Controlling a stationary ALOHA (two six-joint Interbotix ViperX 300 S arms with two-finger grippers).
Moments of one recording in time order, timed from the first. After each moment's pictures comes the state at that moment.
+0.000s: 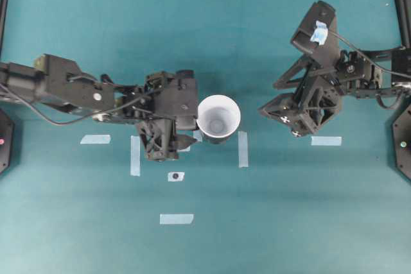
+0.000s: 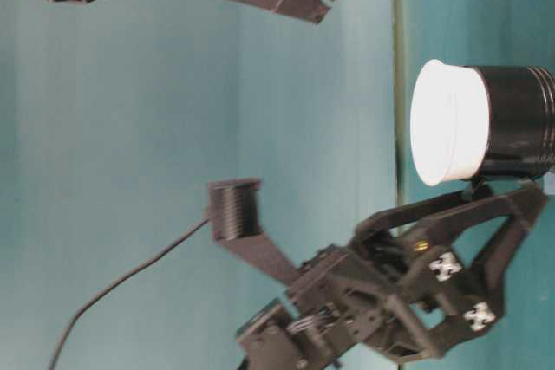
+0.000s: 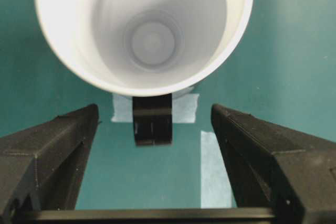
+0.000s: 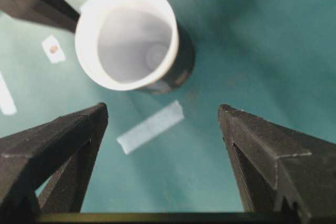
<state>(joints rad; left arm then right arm) 0.08 0.12 0.63 0.02 0.05 0.06 -0.14 -0.37 0.80 0.02 0.40 0.47</state>
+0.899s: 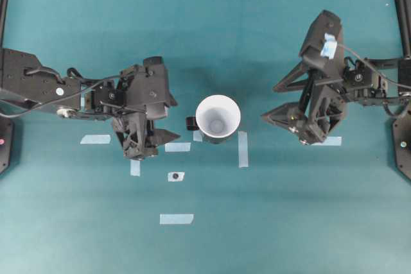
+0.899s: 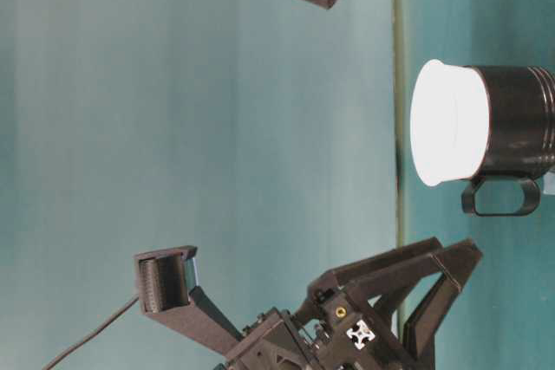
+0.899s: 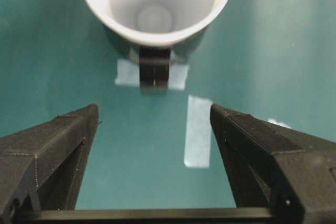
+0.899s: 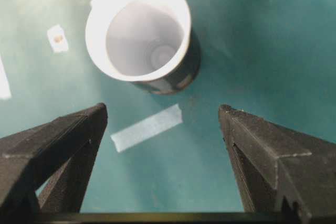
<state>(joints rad) 0.08 -0.05 0.73 0.02 0.09 -0.04 -0.11 -0.40 0.85 0.00 0.30 0.36</state>
